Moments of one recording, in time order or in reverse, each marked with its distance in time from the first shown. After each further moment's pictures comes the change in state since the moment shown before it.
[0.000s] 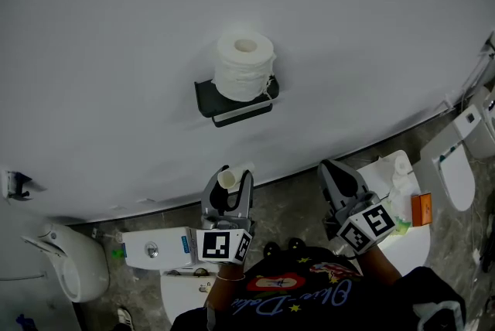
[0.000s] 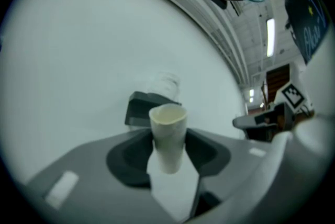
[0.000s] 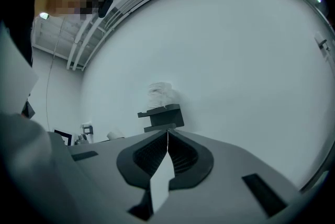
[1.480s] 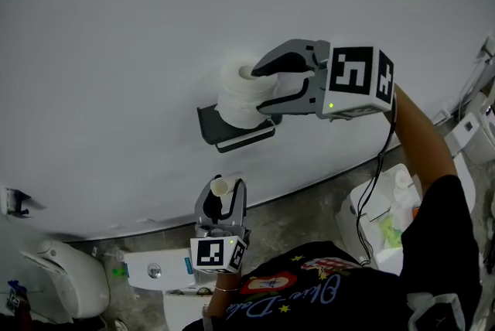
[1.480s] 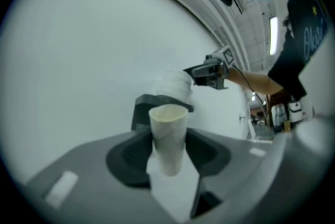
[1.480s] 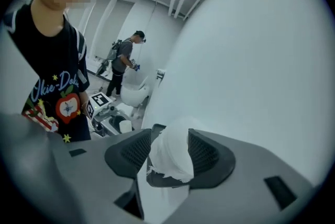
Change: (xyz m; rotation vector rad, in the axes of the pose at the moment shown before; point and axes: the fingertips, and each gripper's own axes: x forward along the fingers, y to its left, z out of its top) left arm 0.025 0.034 0.012 0.004 0.015 0.022; right arm 0.174 0.080 0.133 -0.914 0.433 0.855
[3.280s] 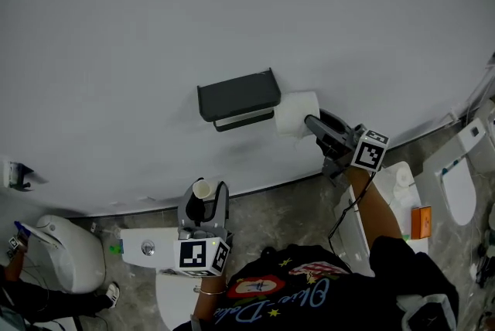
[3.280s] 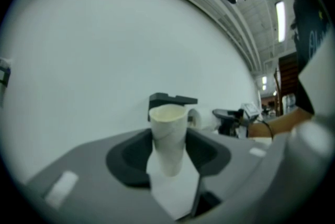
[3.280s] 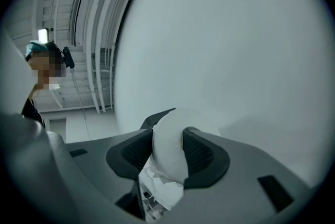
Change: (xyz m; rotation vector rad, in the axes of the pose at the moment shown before) left arm -0.056 0.006 -0.008 0.030 0.099 0.127; right arm -0.027 0.056 -0.197 1.105 -0.823 -0.339
